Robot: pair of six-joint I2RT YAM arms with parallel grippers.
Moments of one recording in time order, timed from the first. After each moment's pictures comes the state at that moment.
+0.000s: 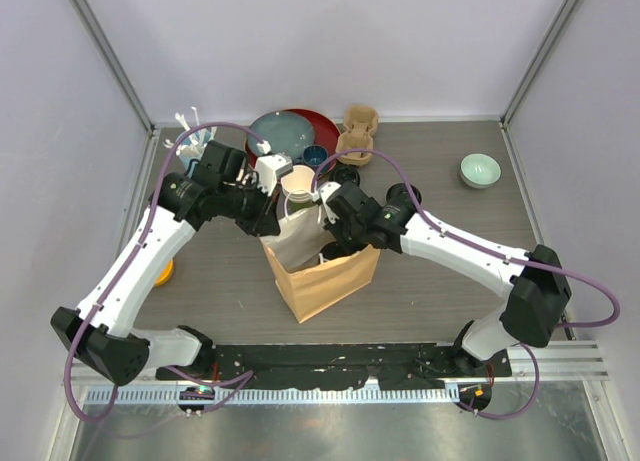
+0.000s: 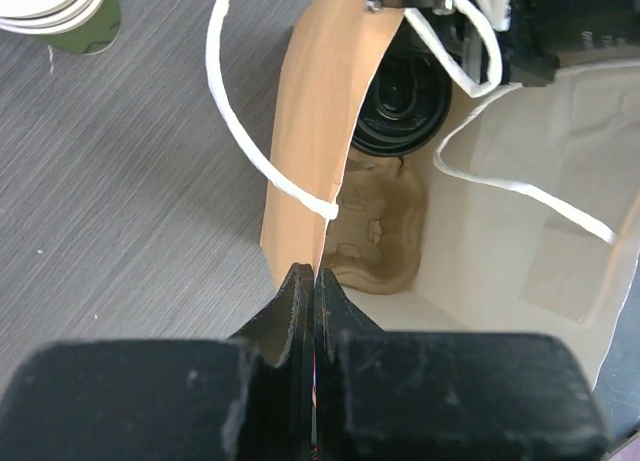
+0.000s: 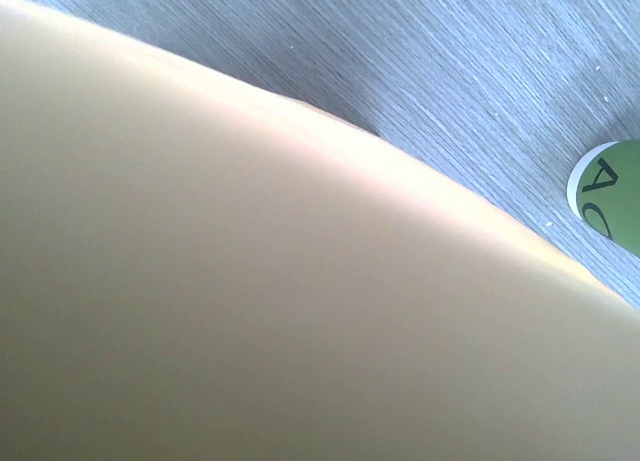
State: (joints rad) left arm -0.48 1.28 1.44 -1.07 0.43 0.11; right arm 0.89 1.51 1.25 -0.72 0.13 0.09
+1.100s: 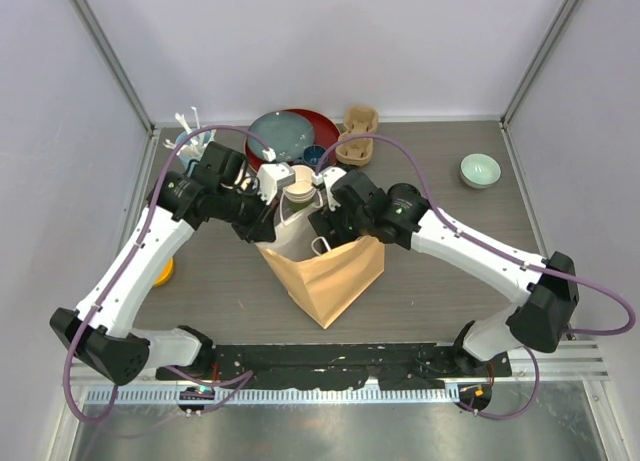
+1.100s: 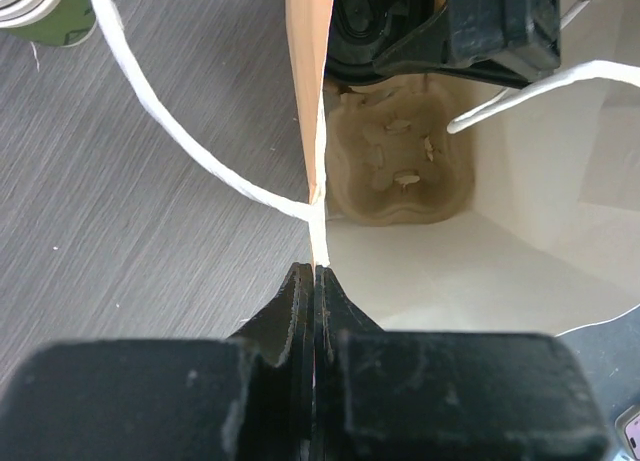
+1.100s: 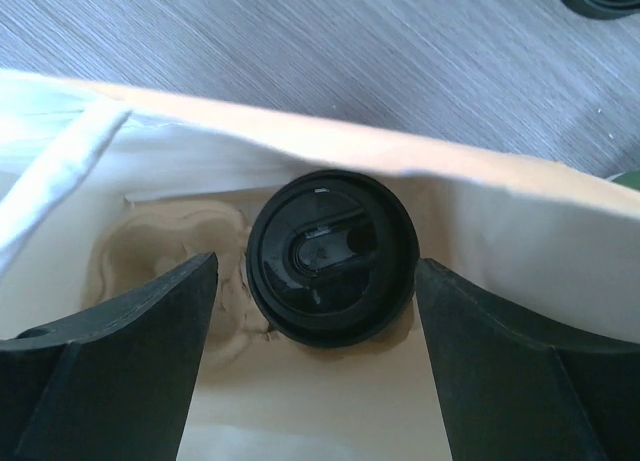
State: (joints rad) left arm -0.49 1.28 1.46 -1.16 0.47 0.26; right arm 0.88 1.47 1.34 -0.73 0.09 0.17
